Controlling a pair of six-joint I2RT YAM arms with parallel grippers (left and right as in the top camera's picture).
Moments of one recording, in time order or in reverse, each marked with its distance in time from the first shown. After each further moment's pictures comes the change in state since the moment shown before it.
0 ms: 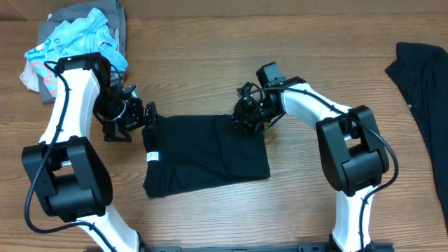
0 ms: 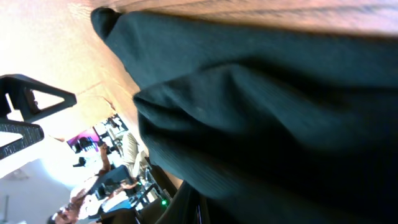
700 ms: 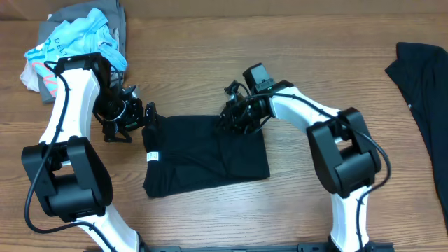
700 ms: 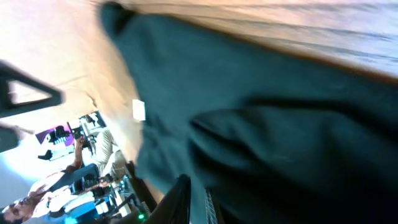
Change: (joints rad) left arm 0.000 0.000 -0.001 -0.008 0.000 0.000; right arm 0.074 0.021 0.000 0.137 0.066 -0.021
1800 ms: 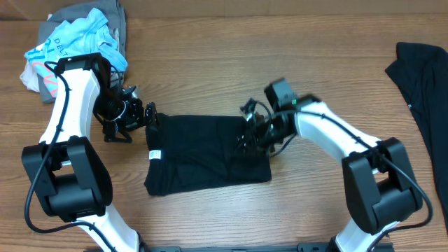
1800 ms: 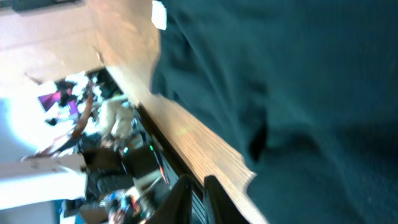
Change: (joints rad) left arm 0.000 0.000 -0.003 0.005 0.000 0.000; right arm -0.038 -0.324 -0.291 -0.176 -0.076 -0.183
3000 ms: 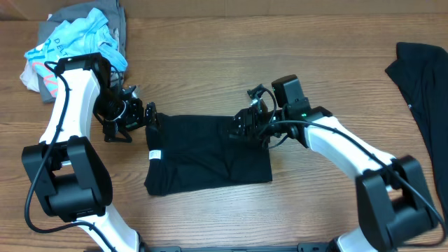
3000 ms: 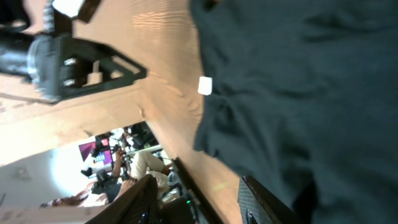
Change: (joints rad) left arm 0.000 0.000 -0.001 0.004 0.000 0.000; right arm -0.013 -0.119 -0.118 0.468 0.016 0.428
